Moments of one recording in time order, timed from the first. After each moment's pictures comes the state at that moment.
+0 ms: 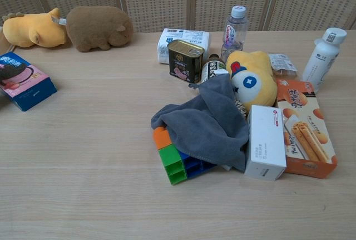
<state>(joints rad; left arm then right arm) -0.27 -0.89 -0.03 -2.13 1.46 1.26 0.15 0.11 -1.09 0.10 -1.73 -1.46 1.45 -0.02</state>
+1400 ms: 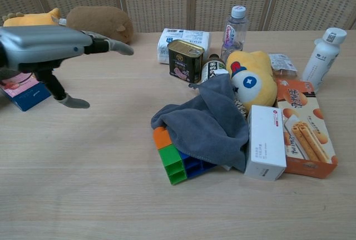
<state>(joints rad) -0.69 -1.28 -0.12 -1.71 1.41 0.82 0.30 0.03 -1.05 0.11 -1.76 -1.41 1.55 -0.03</state>
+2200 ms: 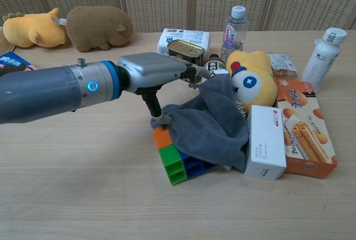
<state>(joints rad) -0.94 -1.72 -0.19 -1.35 1.23 0.72 0.40 -0.02 -1.02 0.12 -1.76 -1.38 1.59 -0.01</state>
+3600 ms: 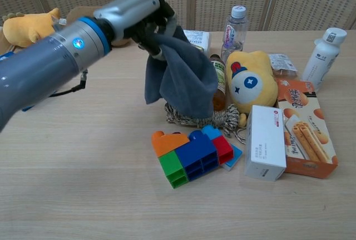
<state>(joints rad) -0.88 -1.78 -0.29 -1.29 1.28 1.06 0.17 -0.01 -1.05 0.13 -1.73 -1.40 1.58 0.01</state>
